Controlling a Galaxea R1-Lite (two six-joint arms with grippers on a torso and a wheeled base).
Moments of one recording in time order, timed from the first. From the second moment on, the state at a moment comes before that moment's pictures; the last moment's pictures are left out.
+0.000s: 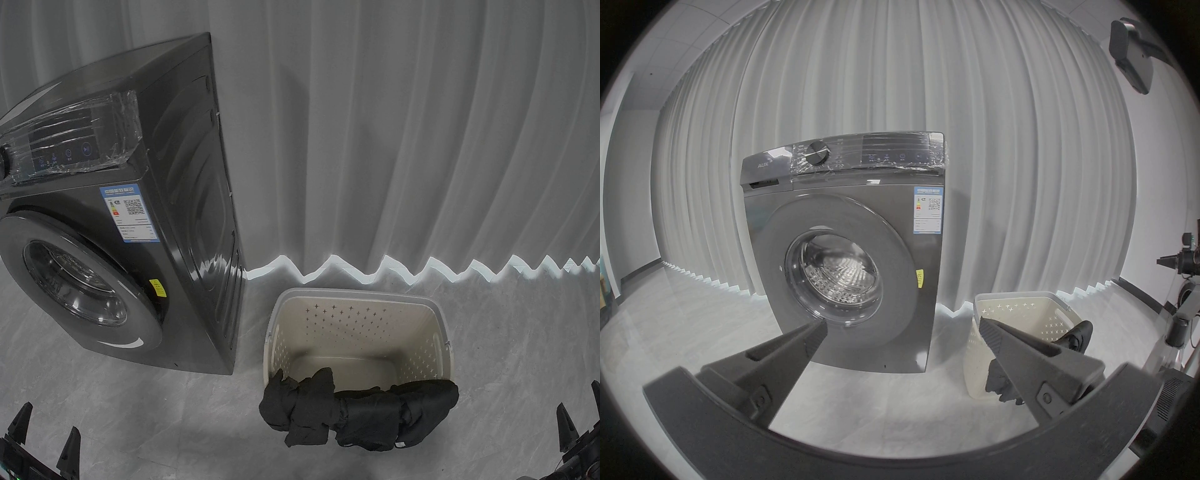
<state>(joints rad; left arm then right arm) 0.00 0.02 -0.02 0.00 0.00 -0.01 0.00 0.02 -0.02 -0.01 0.00 0.00</state>
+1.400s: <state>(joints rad) 0.00 0.02 -0.02 0.00 0.00 -0.01 0.00 0.02 -0.02 -0.01 0.00 0.00</state>
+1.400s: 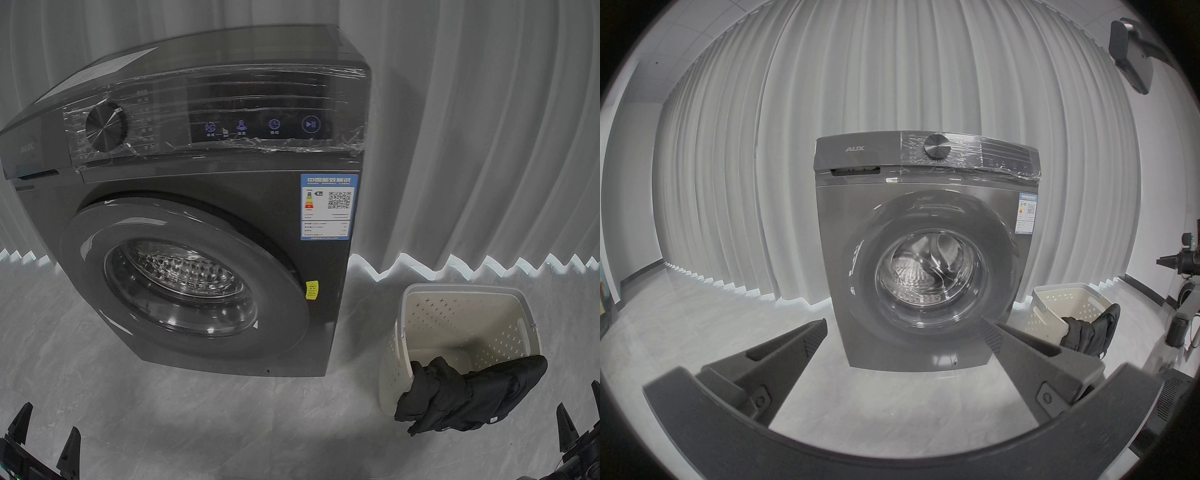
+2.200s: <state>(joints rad) 0.00 0.02 -0.02 0.00 0.00 -0.01 0.00 0.02 -0.02 -0.01 0.00 0.00</state>
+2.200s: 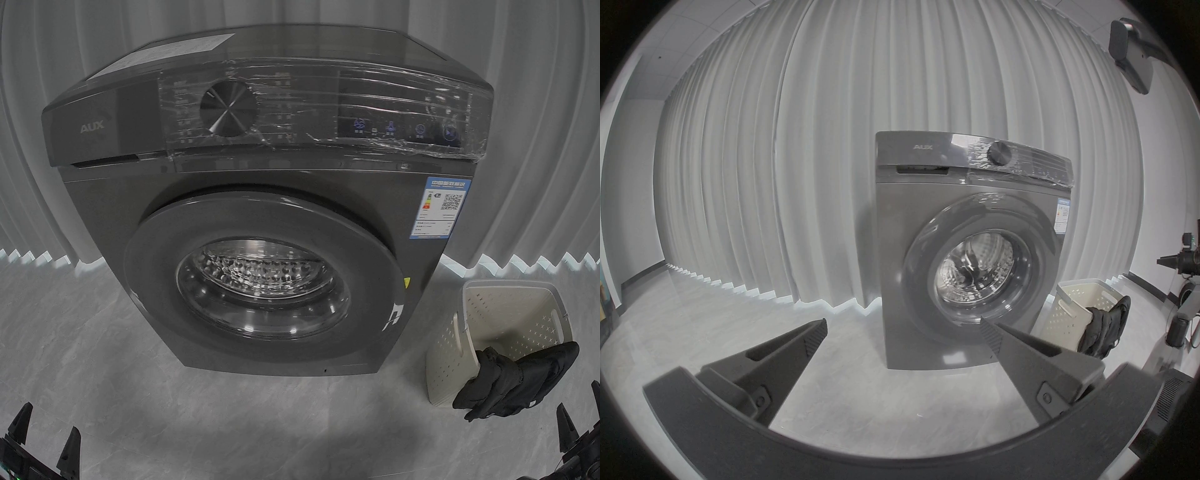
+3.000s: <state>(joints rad) 0.00 0.02 -0.02 0.00 0.00 0.00 0.00 0.02 -0.02 -0.01 0.00 0.00</state>
